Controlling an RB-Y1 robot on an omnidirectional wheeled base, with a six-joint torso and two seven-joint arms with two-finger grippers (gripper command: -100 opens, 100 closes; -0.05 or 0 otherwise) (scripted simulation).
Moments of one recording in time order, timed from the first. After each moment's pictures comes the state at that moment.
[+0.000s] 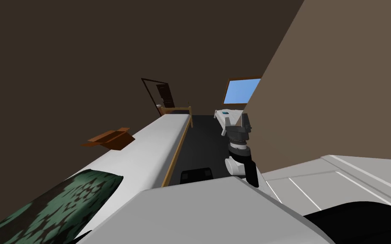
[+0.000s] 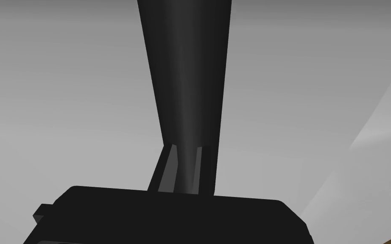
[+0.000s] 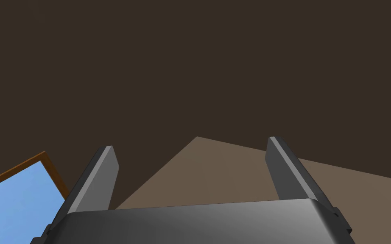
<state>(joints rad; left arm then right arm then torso) 0.67 1.10 -0.50 -1.34 0.73 0.27 -0.02 0.50 -0.05 0.05 -2.38 0.03 -0.59 -0.11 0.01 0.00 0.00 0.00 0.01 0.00</state>
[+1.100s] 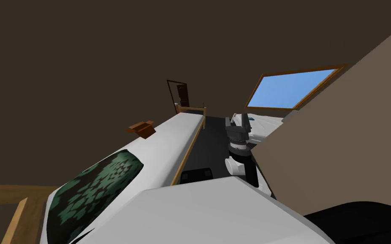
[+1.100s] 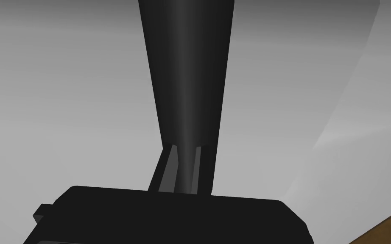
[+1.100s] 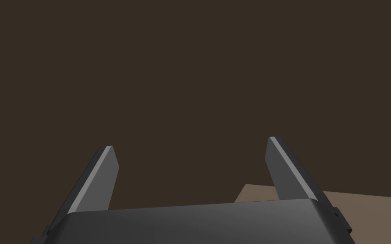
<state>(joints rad) 0.82 1.00 -0.30 -1.62 0.54 0.45 -0.19 0.50 -0.05 0.05 -2.38 0.03 -0.59 -0.11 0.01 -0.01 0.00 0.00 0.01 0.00</state>
